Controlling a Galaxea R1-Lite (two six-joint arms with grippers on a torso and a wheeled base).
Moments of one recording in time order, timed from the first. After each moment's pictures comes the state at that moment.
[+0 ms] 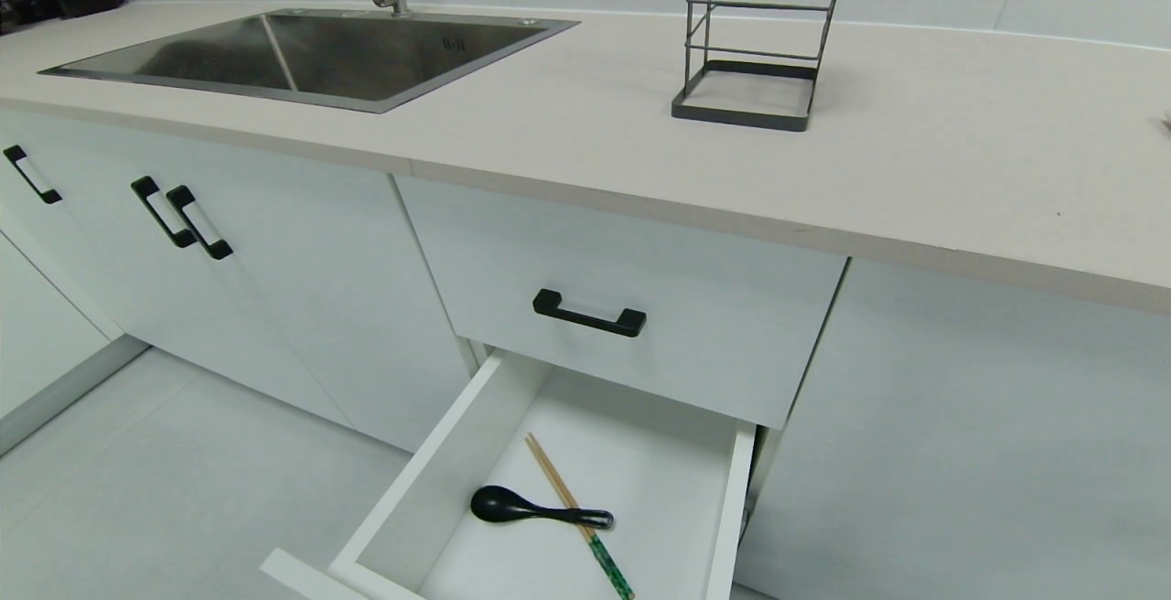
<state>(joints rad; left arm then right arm) -0.27 0.79 -0.24 0.35 -0.31 0.22 -0.08 0.09 0.00 0.00 -0.02 -0.01</state>
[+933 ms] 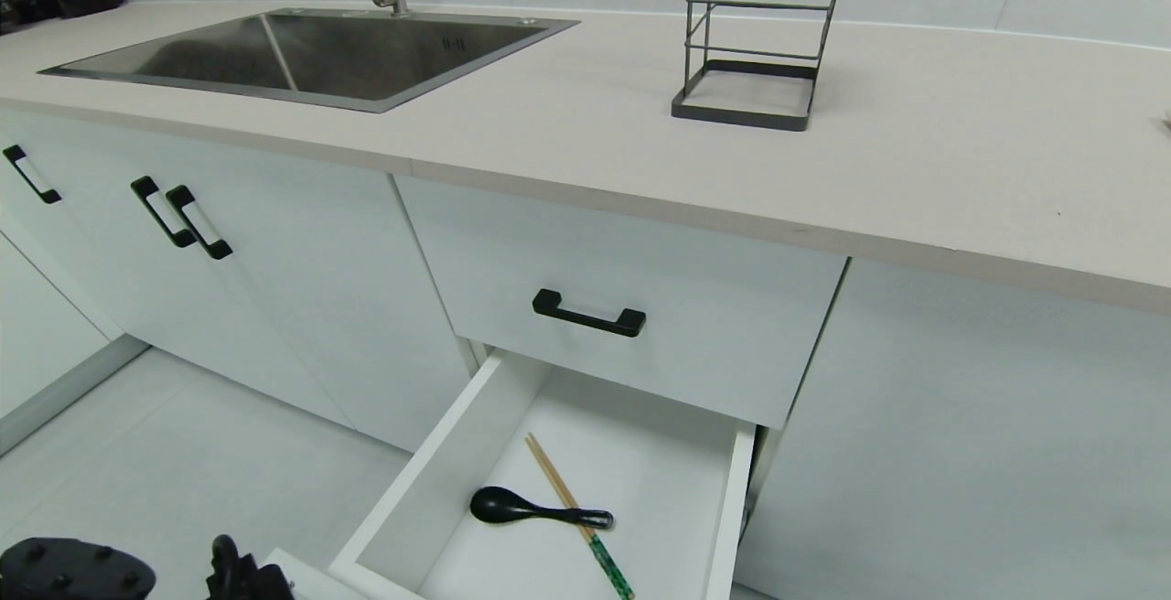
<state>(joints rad) -0.43 1.15 -0.25 0.11 -0.20 0.20 -0.08 0.09 0.00 0.00 -0.02 -0.01</state>
